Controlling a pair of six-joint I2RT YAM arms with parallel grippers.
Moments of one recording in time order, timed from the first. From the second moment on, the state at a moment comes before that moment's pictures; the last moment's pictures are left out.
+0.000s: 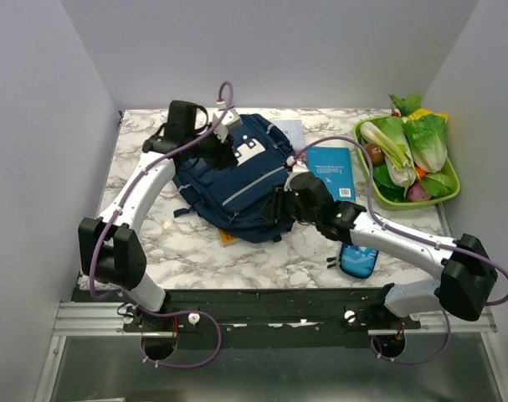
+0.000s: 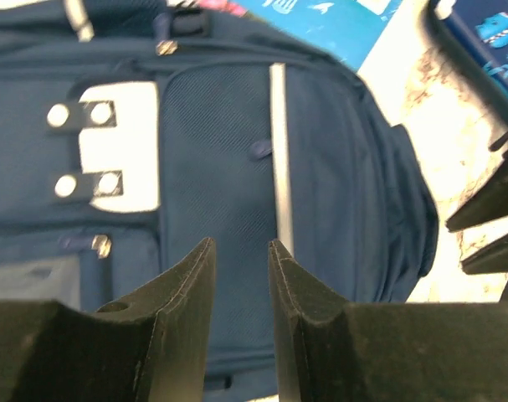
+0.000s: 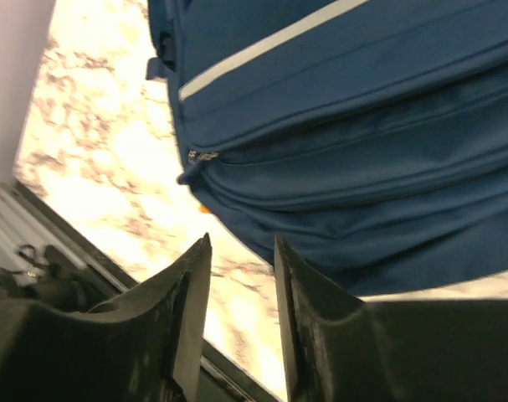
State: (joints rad) left arm -0.32 1.58 1.45 -0.54 0.70 0.37; right arm 0.85 1.32 0.90 -0.12 0.04 0.63
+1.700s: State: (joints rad) left arm 0.02 1.39 1.21 -0.39 0.75 0.26; right arm 1.06 2.09 1.85 -0.92 0.34 0.98
